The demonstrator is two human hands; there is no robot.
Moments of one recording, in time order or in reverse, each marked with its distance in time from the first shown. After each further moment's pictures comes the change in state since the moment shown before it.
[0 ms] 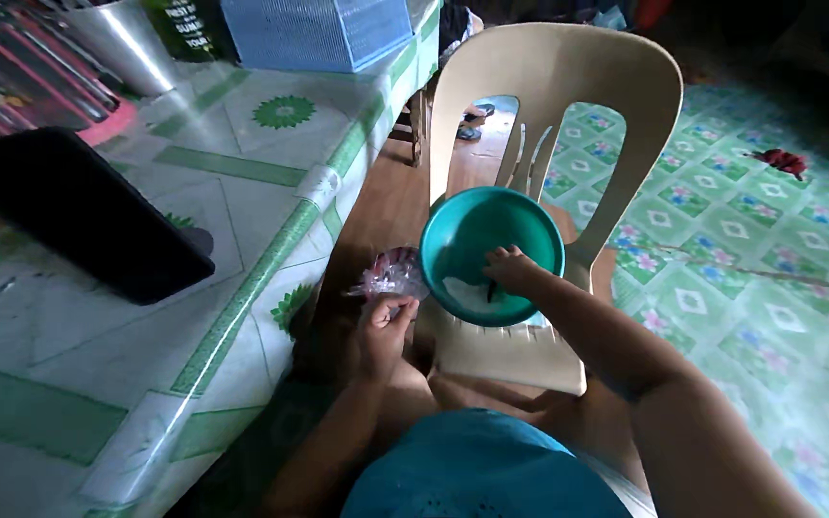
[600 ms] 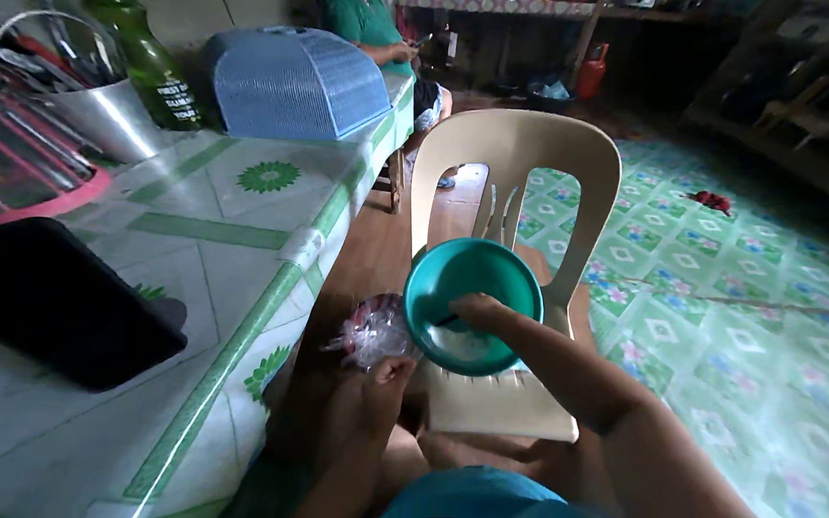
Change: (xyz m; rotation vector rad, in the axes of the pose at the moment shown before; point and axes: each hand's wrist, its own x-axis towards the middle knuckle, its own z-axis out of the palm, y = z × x) left_hand -0.023 -0.026 0.013 -0.048 -0.158 -0.355; right_hand 0.023 -0.023 -0.048 0.291 -0.260 0.114
